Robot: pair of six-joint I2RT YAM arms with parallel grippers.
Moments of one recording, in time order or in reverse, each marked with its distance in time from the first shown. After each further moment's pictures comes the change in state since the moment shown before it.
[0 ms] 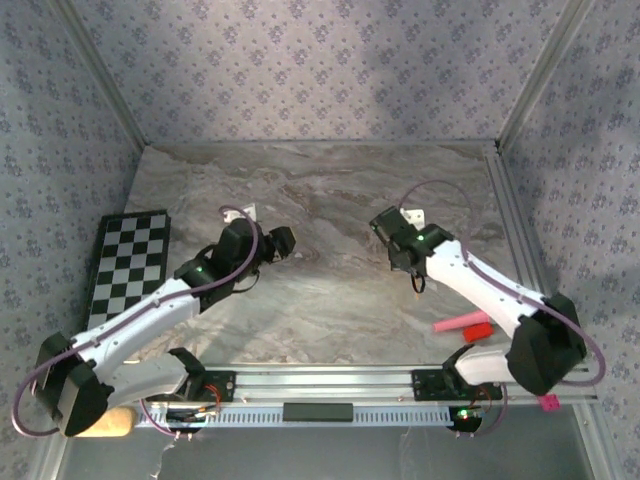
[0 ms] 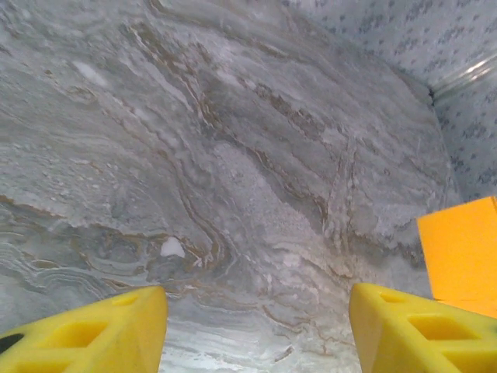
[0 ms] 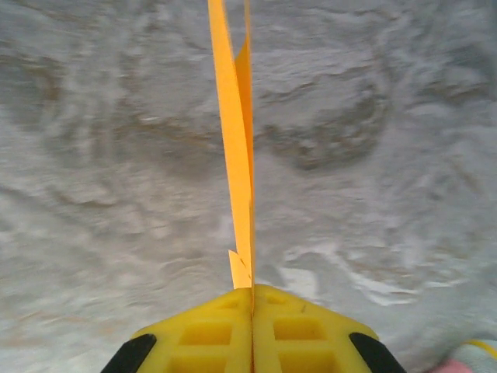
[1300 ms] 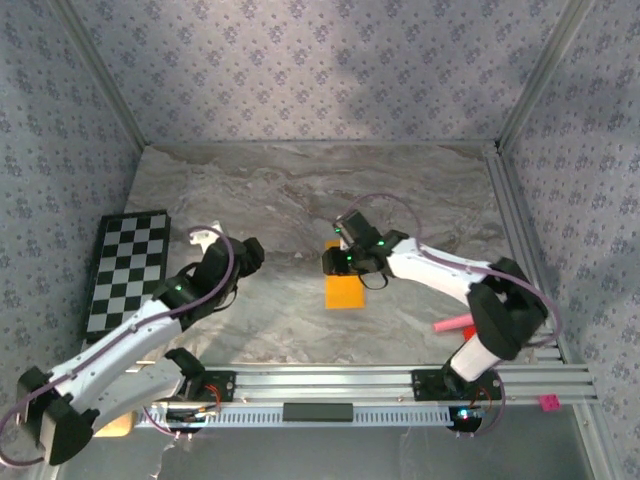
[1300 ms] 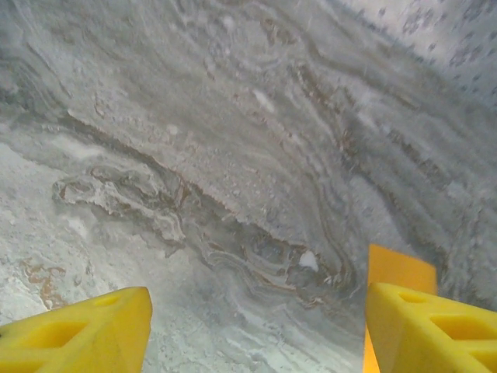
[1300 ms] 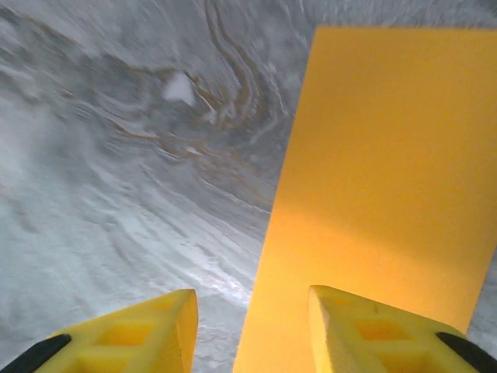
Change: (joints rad) left arm 0.024 -0.143 -0.082 -0.230 -0.240 -0.098; right arm 0.089 0.171 -0.048 0.547 -0.708 0.053
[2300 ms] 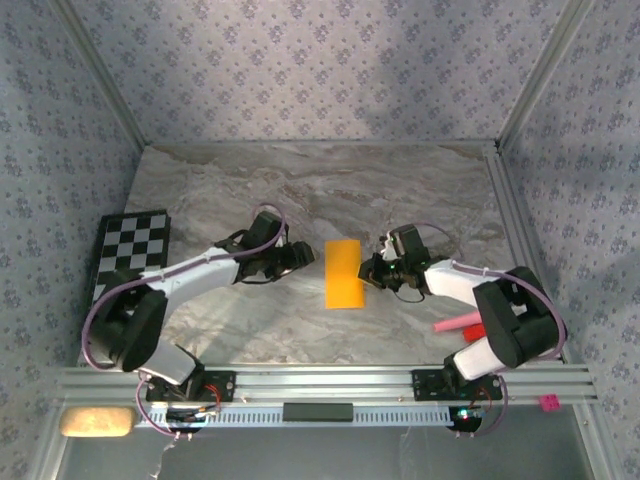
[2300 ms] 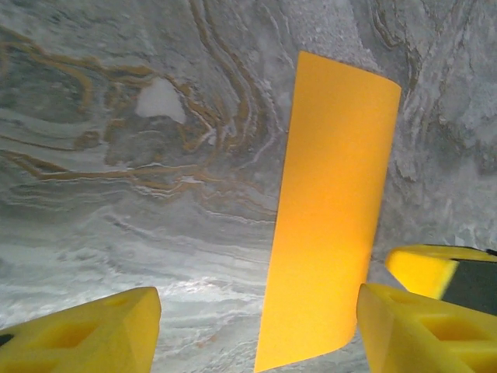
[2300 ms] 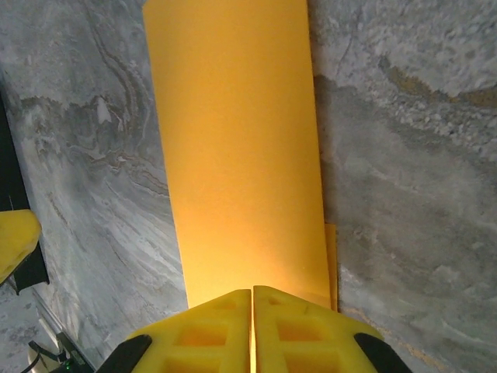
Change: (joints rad) left arm 0.061 0.594 0.174 0.213 0.680 -0.014; right arm -0.299 -0.038 -0.391 0.391 -0.381 0.184
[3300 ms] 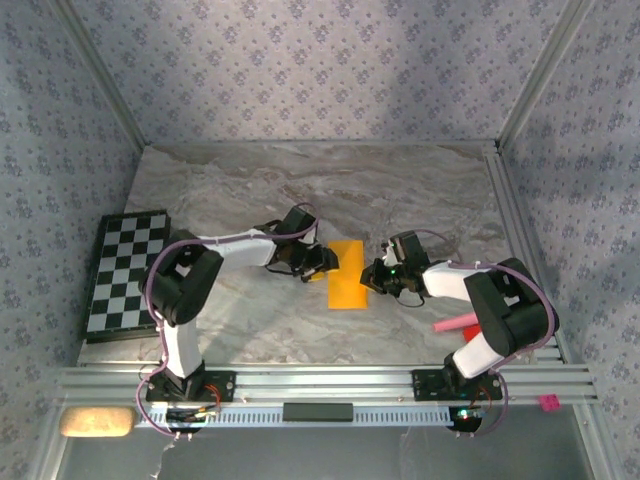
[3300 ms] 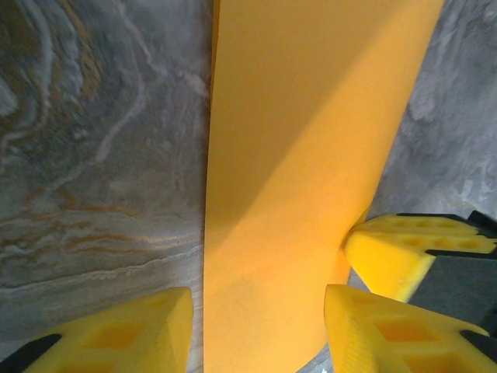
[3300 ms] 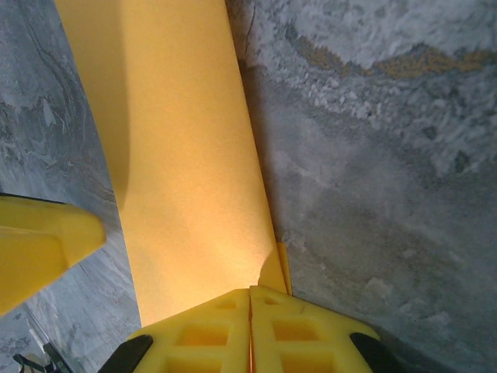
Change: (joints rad) left arm -0.055 0.366 0.242 -0.029 0.249 0.039; right arm -0.014 0.059 -0.047 0.063 0.011 0.010
